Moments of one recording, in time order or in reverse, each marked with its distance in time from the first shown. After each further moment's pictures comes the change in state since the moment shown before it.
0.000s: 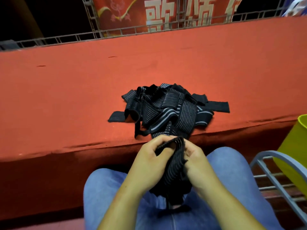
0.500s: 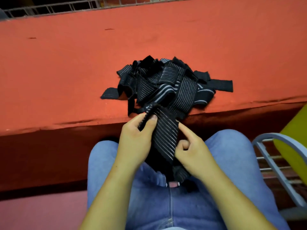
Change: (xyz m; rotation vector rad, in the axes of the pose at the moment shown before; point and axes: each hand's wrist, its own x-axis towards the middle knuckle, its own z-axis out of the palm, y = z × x) left_hand 0.004 -0.028 0.009 -0.095 0.304 -0.099; right_hand -0.004 0.034 -0.036 -0.473 0.022 0.048
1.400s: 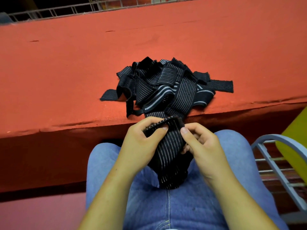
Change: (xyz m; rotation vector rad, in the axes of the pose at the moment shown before) left_hand -0.004 0.005 0.006 0.068 -0.171 0.048; right_hand -0.001 -0.004 -0.017 0.454 0.112 -0.106
